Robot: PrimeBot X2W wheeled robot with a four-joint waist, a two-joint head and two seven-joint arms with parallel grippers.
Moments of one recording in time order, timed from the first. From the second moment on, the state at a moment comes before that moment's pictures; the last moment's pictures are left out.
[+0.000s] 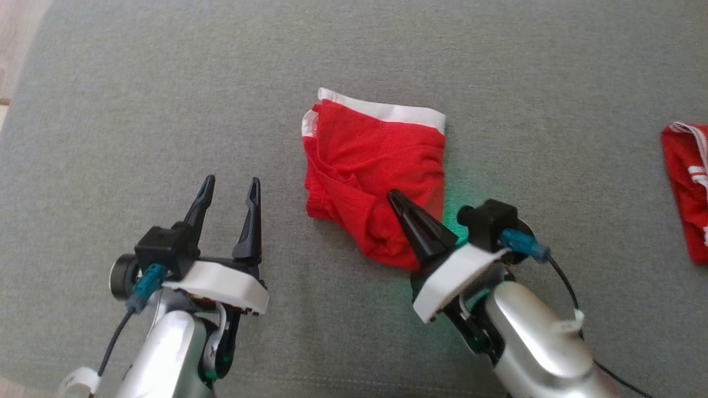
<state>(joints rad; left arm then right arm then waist) -0.20 0.13 -0.34 0.20 -0.29 0.09 -0.23 -0.34 -0.05 0.55 0.36 0.36 0.12 -0.05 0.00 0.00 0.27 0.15</state>
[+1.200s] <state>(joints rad) -0.23 0.11 -0.34 0.24 -0.29 0.08 -0.25 -0.67 -0.07 1.00 0.60 0.75 0.12 -0.25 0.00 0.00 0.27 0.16</state>
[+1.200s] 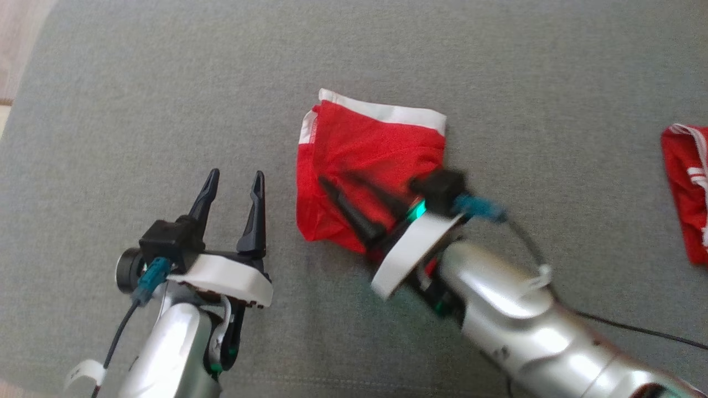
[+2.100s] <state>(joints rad) -0.10 0.19 -0.34 0.14 -0.29 0.12 -0.23 -0.02 -0.08 0.05 -0.01 0.16 0.12 -0.05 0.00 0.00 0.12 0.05</state>
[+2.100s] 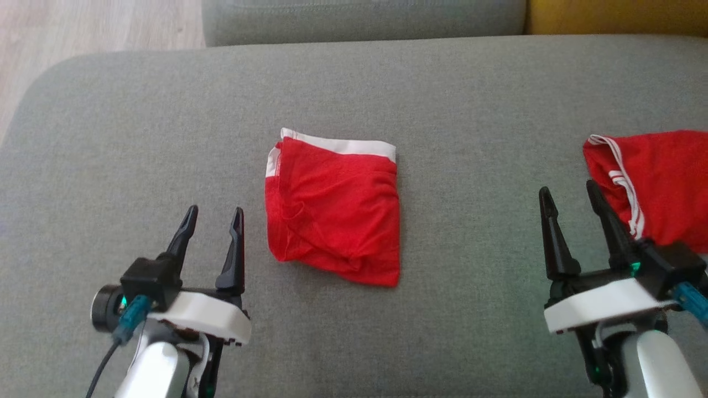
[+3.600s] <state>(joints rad) 0.10 0.25 -0.34 0.04 -0.29 0.19 -0.16 0.20 -0.04 0.03 -0.14 0.14 0.12 0.04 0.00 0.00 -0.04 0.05</state>
